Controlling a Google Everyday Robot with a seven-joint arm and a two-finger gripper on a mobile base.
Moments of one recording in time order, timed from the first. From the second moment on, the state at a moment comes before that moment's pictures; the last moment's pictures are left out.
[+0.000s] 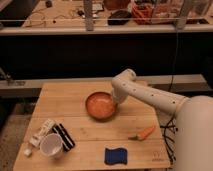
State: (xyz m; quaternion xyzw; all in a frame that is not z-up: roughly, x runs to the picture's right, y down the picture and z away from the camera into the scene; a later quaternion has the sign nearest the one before) arm 0.114 0.073 0.927 -0.16 -0.20 -0.67 0.70
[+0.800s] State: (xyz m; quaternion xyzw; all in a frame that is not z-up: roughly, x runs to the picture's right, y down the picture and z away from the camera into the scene) arm 0.208 0.167 0.827 -0.23 -0.15 -0.61 0.74
